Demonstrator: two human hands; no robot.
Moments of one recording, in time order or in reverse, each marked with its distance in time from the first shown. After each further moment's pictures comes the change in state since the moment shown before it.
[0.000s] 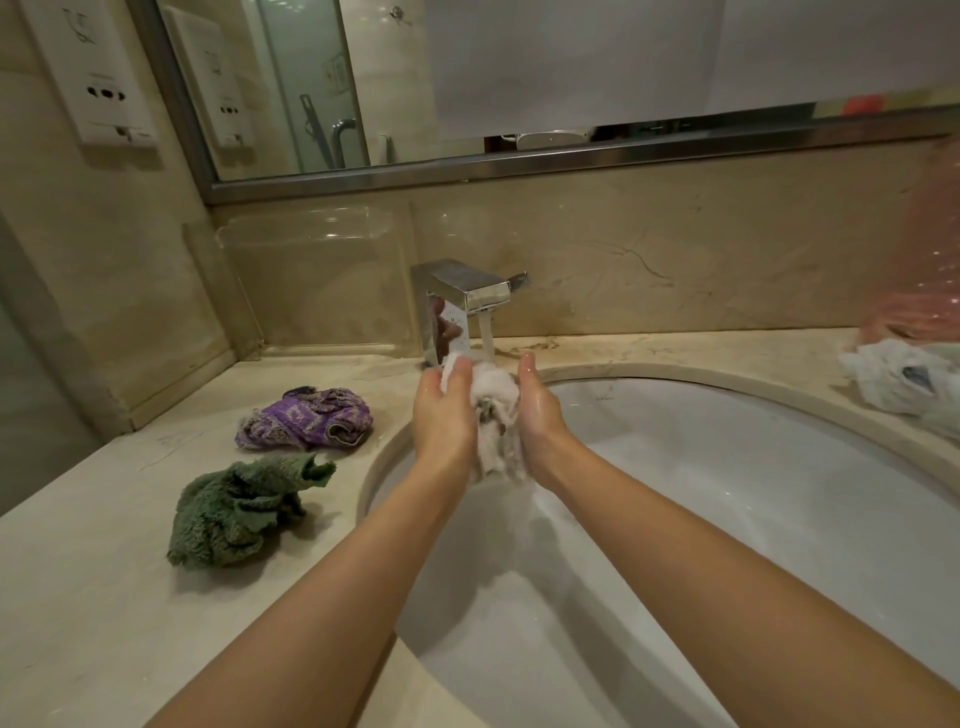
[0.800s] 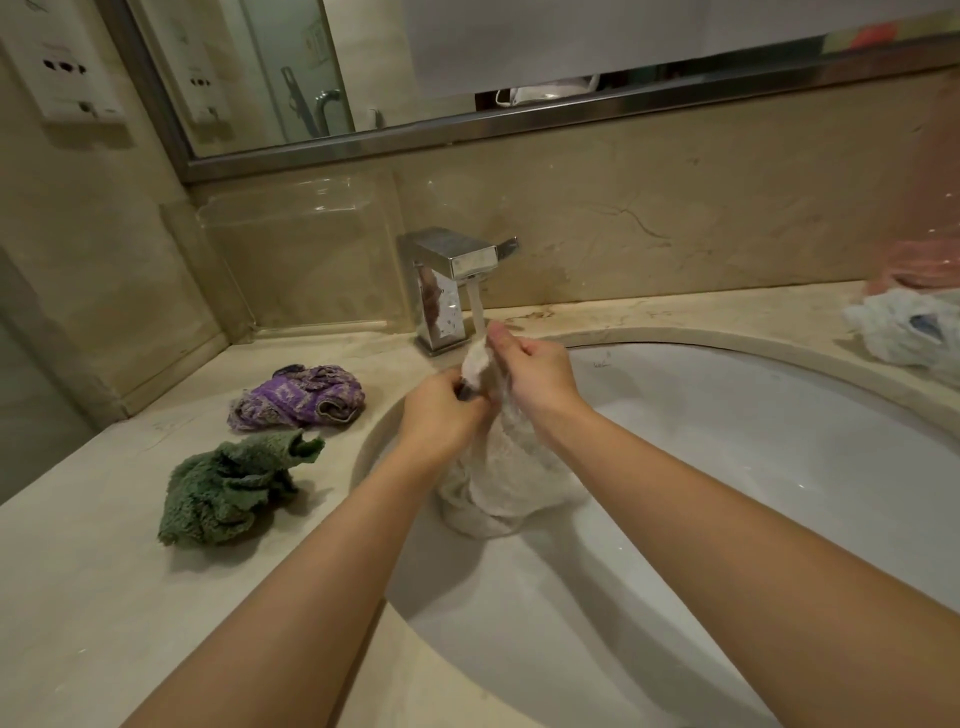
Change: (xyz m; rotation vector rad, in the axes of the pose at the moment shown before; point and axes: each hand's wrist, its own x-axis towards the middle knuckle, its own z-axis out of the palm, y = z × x) left_hand 0.002 -0.008 -0.017 0.701 -0.221 0.105; right_hand -0.010 -0.014 -0.004 -0.243 0.105 -0.252
